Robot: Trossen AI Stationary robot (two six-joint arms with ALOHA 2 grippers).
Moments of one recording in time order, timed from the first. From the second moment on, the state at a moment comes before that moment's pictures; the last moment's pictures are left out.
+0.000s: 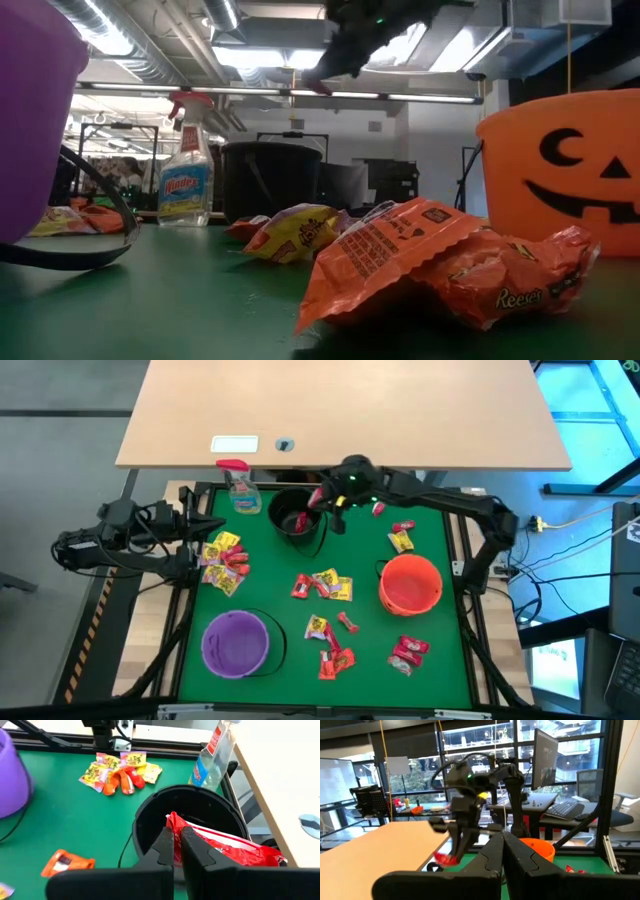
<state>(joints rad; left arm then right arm) 0.00 0.39 0.78 -0.29 -0.20 0.08 -0.35 1.77 1.63 -0.45 -0.24 -0.29</state>
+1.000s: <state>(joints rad) 0.00 0.39 0.78 -0.28 -0.20 0.06 -0.35 1.99 1.83 -0.57 -0.28 -0.32</state>
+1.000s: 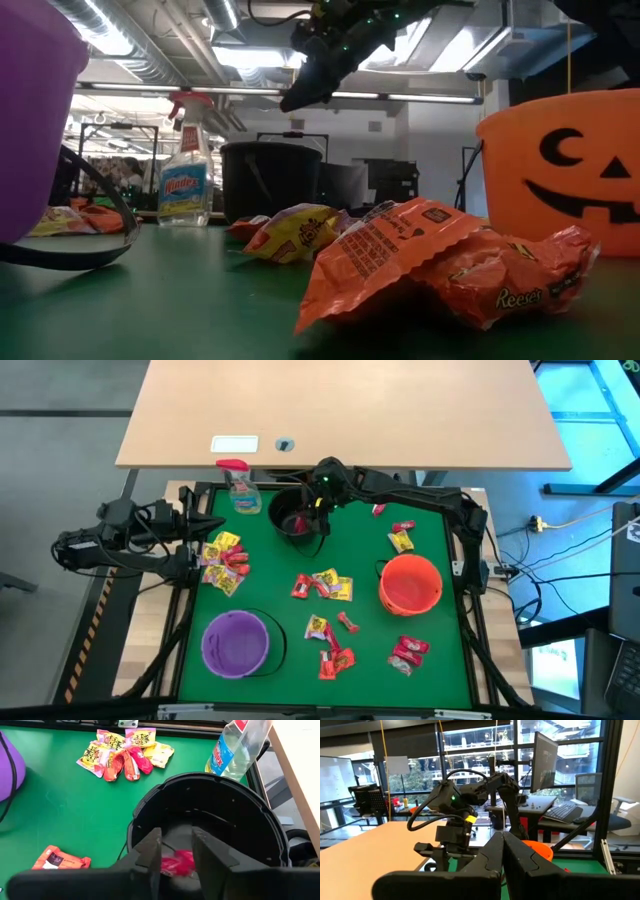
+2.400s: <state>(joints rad) 0.03 0.90 0.78 -0.25 -0.20 0.13 -0.17 1.33 1.33 -0.81 0.23 -0.06</state>
